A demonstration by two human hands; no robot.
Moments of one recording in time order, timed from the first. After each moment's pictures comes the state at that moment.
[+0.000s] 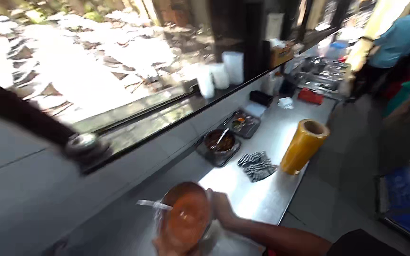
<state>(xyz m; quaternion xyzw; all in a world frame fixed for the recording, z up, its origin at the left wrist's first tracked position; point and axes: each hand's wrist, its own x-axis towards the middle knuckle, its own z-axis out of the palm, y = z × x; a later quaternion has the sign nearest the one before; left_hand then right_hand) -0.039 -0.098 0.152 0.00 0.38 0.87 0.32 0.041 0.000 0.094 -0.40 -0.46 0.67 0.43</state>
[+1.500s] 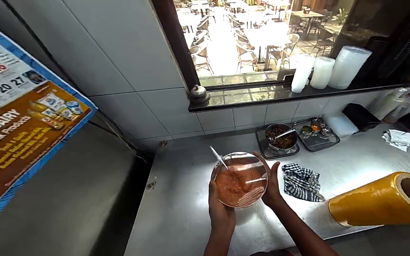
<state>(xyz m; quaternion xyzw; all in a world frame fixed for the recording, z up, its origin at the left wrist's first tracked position) 0.028 -0.074 0.153 -0.02 0.42 0.86 0.28 0.114 0.072 0.130 -0.11 -0.50 0.79 0.34</state>
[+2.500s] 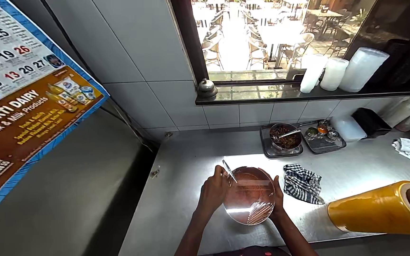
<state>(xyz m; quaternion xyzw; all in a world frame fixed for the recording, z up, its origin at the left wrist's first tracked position) -0.029 -0.087 0.151 0.35 0.88 0.27 0.14 0.157 0.053 0.069 -0.07 -0.27 0.90 0.33</state>
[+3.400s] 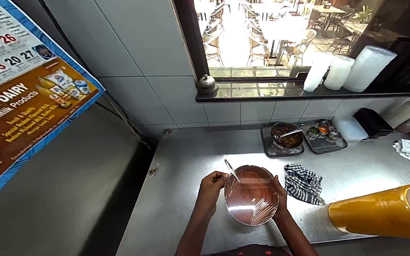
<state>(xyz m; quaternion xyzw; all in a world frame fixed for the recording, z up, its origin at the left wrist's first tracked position) -0.029 -0.090 0.148 0.14 0.67 0.65 0.32 0.158 0.061 0.066 -0.05 -0.19 0.93 0.31</state>
